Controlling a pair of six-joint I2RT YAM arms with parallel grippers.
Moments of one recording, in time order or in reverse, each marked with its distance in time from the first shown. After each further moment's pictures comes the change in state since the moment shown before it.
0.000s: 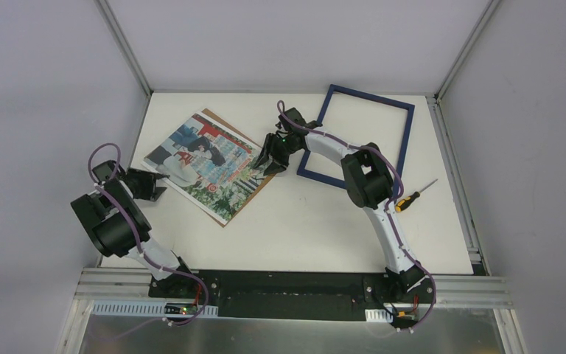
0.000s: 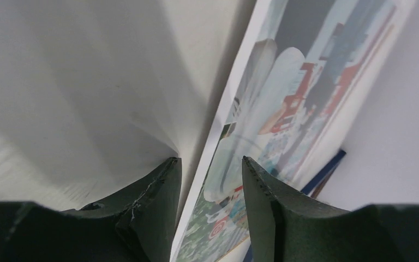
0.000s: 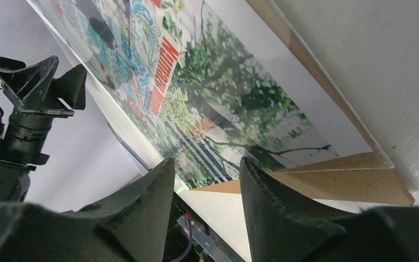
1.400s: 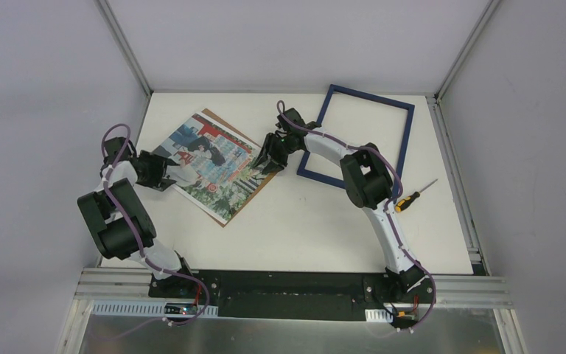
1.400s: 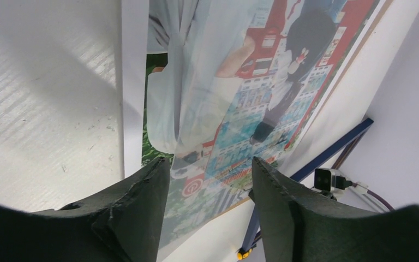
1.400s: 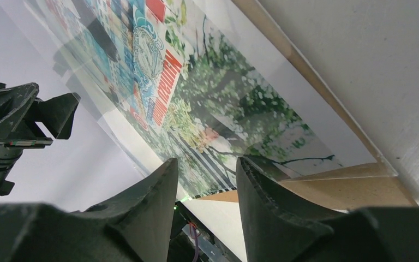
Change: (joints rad) left arm -0.175 -0.048 0.161 -0.293 -0.037 -0.023; right arm 0.010 0.006 0.000 0.027 0.031 0.043
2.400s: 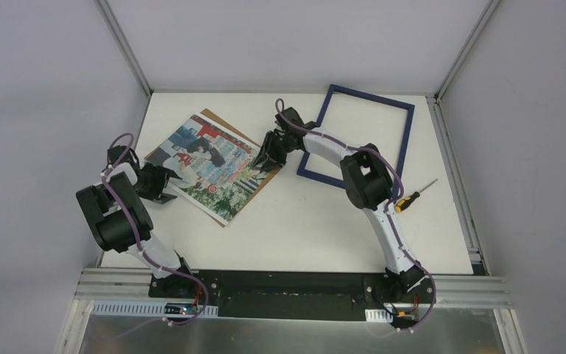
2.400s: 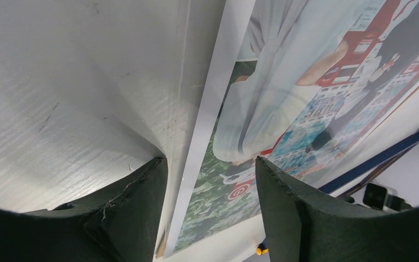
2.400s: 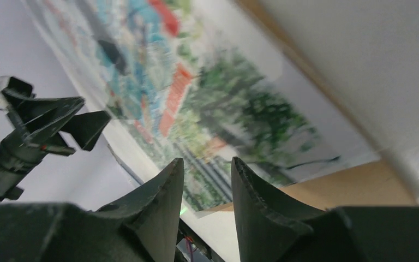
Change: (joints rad) left arm 0.026 0.069 -0.026 -0.075 -0.053 0.087; right arm 0.011 -0.036 0.000 0.030 0.057 0.003
